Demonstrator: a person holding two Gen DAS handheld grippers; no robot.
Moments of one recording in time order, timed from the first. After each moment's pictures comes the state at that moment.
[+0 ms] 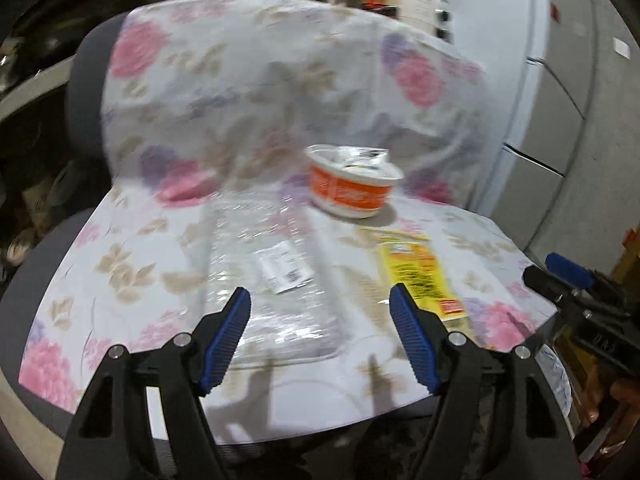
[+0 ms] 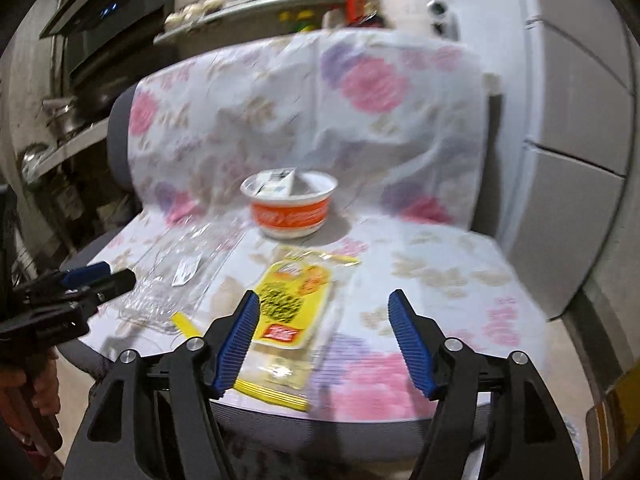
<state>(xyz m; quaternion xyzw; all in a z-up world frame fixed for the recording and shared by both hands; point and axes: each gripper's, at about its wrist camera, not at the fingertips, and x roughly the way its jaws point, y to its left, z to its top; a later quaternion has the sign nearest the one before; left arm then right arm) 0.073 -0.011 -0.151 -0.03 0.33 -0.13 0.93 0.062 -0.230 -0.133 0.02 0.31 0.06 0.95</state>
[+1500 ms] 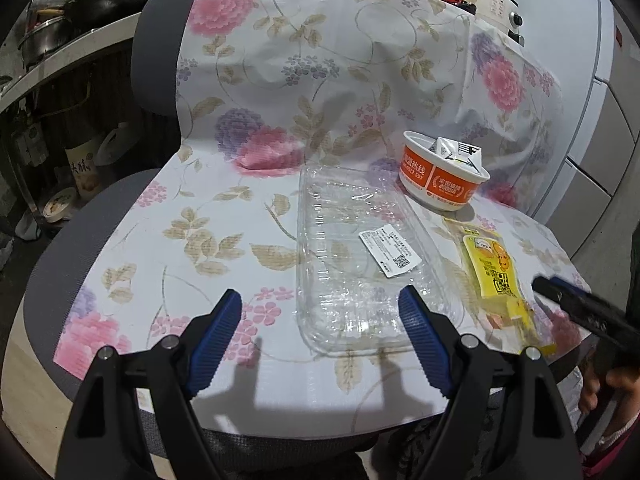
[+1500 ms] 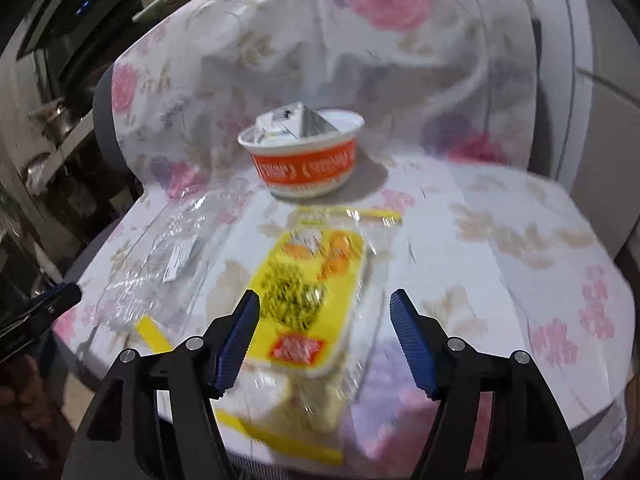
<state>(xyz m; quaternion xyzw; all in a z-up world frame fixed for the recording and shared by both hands) 0.088 0.050 -0.162 -0.05 0.37 -0.05 0.93 0.118 -0.237 -0.182 0.10 0.40 0.10 0.91</state>
